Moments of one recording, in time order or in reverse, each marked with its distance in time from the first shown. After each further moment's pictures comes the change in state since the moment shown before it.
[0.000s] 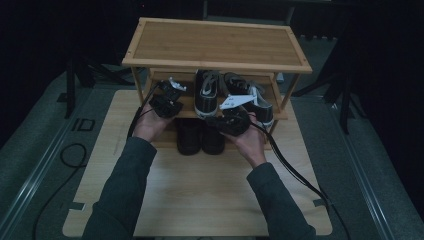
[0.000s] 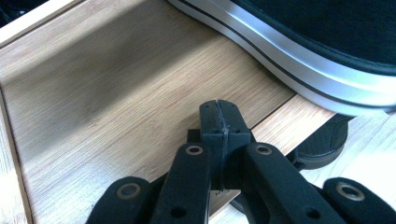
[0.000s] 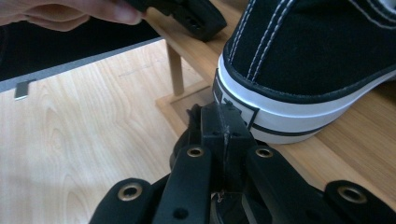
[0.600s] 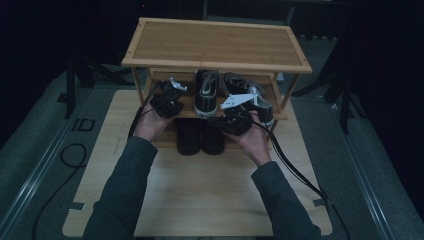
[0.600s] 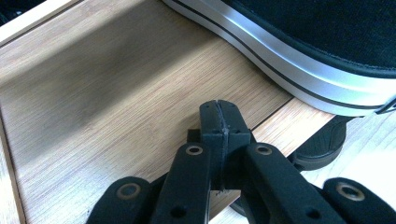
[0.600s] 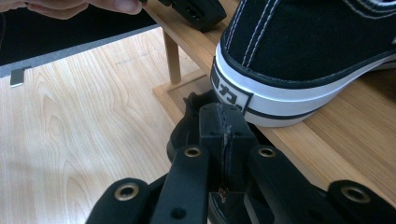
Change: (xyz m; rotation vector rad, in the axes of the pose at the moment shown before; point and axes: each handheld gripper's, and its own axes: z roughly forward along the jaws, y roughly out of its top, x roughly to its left) left arm -0.001 0.001 0.002 -0.006 -0.006 0.001; right arm 0.001 0.003 -0.009 0.056 -0.013 -0.018
